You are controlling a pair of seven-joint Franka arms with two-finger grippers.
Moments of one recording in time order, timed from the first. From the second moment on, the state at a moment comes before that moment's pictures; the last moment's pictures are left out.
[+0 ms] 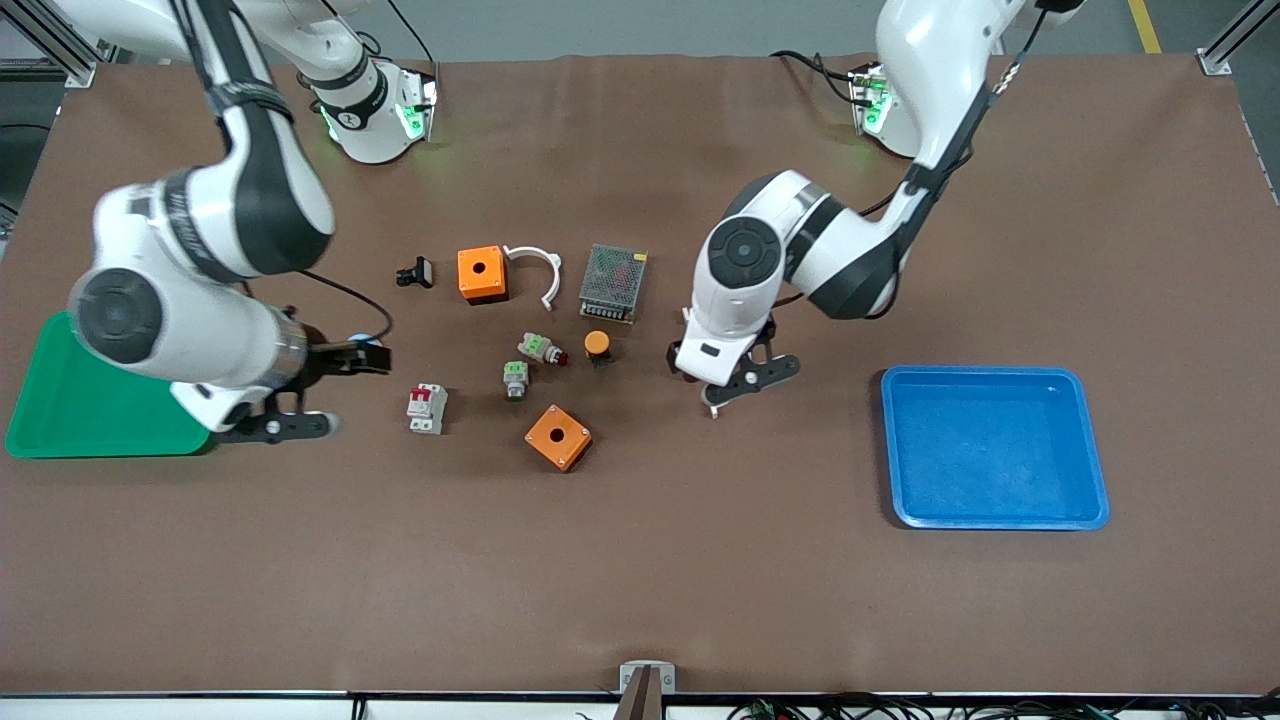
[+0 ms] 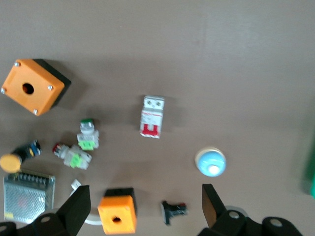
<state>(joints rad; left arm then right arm) -0.49 0.59 -0.23 -1.56 0.10 2.08 -1.10 0.26 0.37 -0.01 -1.57 0.08 1.75 0.20</state>
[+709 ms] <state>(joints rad) -0.51 0.71 -0.23 -1.63 0.10 2.25 -1.13 0.29 0.44 -0.02 -1.91 0.08 2.26 0.23</state>
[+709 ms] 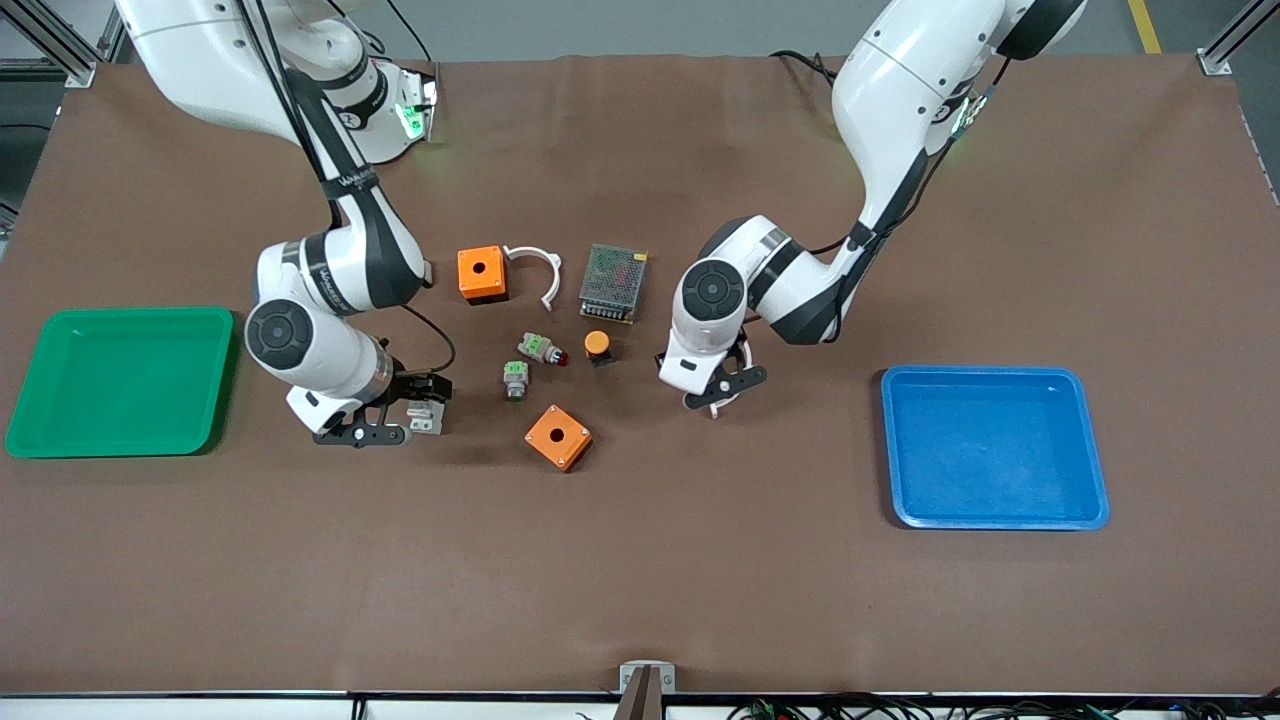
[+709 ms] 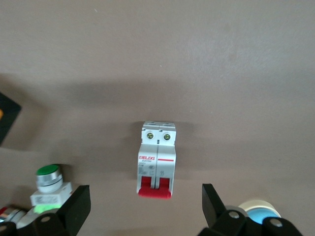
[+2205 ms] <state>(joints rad) -0.39 0.58 -0.22 -1.61 0.11 2.24 -1.10 0.25 0.46 -0.04 -1.82 0.08 2.13 0.22</state>
